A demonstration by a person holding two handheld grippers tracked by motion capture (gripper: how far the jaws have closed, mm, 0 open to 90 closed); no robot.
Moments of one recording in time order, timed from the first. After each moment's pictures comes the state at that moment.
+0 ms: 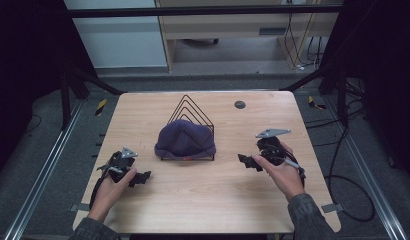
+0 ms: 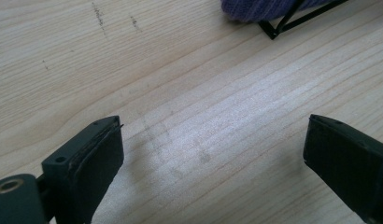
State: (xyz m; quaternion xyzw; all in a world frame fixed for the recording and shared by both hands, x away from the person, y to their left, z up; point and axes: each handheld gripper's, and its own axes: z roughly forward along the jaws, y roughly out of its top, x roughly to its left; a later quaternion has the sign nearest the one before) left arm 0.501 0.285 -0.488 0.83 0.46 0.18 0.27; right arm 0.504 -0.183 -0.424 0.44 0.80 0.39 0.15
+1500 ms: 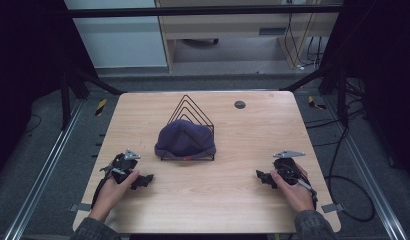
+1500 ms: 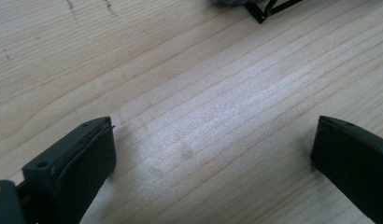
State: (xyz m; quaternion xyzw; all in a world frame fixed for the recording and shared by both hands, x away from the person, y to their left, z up) left arm 0.500 0.280 -0.497 0.83 0.45 0.16 0.27; right arm 0.483 -0.236 -0.502 0.52 0.77 0.34 0.16
